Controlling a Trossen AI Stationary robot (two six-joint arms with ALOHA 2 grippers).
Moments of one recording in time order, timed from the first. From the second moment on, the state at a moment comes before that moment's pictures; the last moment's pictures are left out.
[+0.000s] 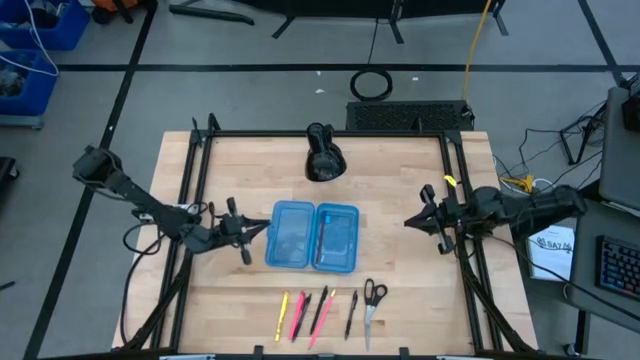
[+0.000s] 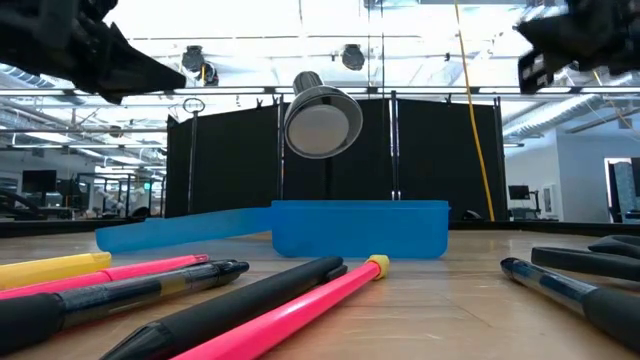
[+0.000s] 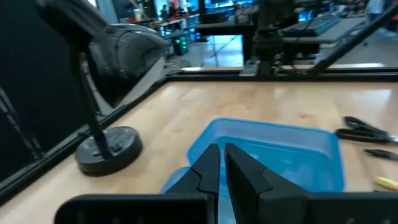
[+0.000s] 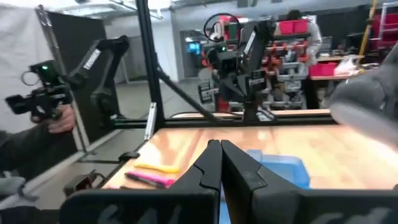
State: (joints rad) left arm -0.56 1.01 0.24 0.59 -0.88 -0.06; right arm 0.18 0.24 0.15 0.15 -0.01 0.10
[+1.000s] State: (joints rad) left arm -0.21 1.01 0.24 0.58 -0.69 0.00; right arm 0.82 1.61 1.29 -0.66 0.58 1.41
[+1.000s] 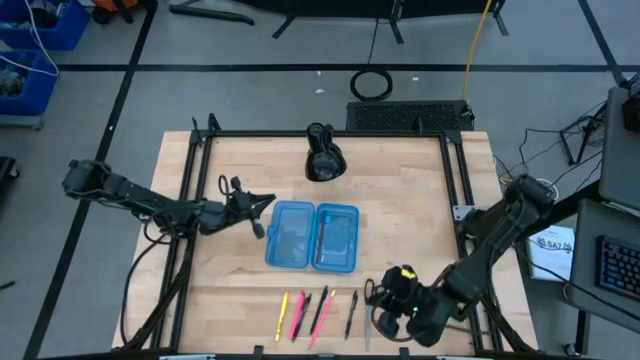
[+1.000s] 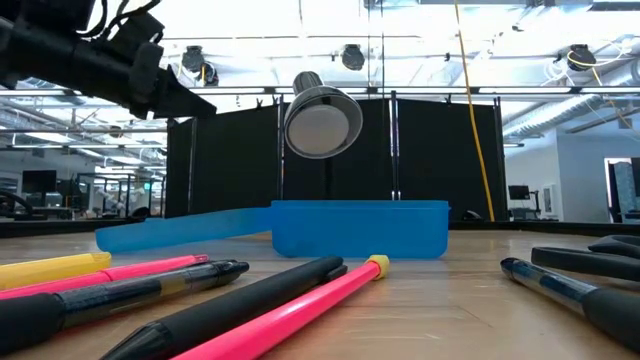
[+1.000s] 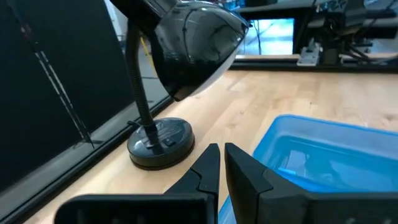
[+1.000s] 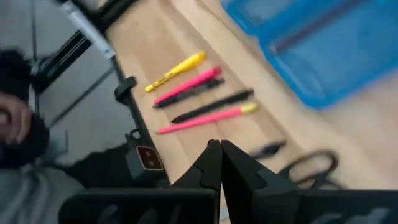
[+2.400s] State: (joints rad) left arm -0.03 1.01 0.24 0.41 -0.49 0.02; right arm 0.61 1.75 1.11 -0.62 0.02 1.91
